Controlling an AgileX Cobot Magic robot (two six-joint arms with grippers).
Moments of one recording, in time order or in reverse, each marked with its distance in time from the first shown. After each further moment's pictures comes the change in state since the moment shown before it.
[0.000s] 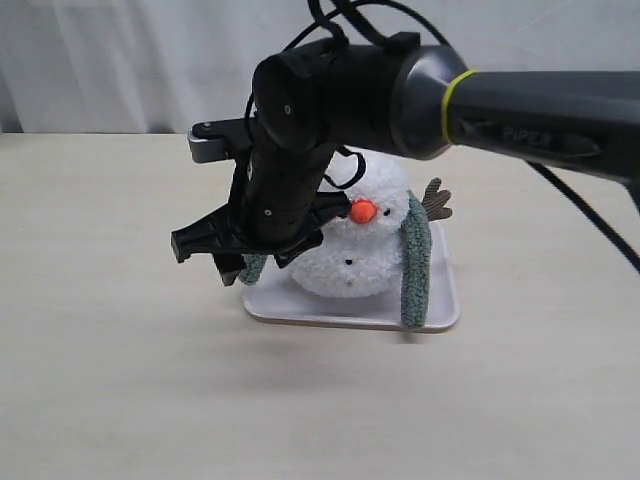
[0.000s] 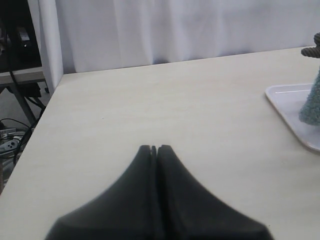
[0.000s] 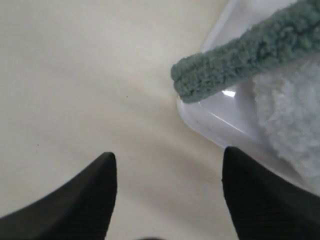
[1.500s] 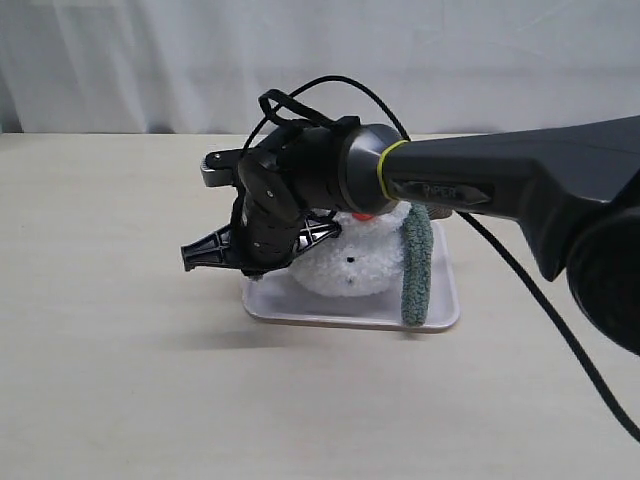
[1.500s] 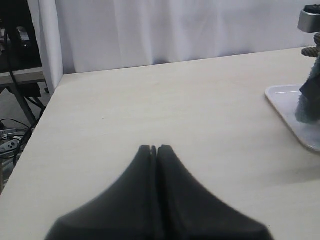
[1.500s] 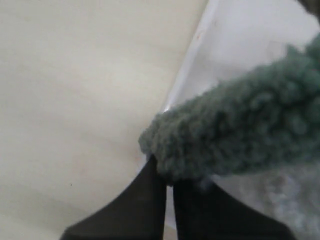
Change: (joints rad) left arm 0.000 0.000 0.000 0.000 0.000 -0.002; right arm 0.009 0.141 0.010 -0.249 -0.233 0.263
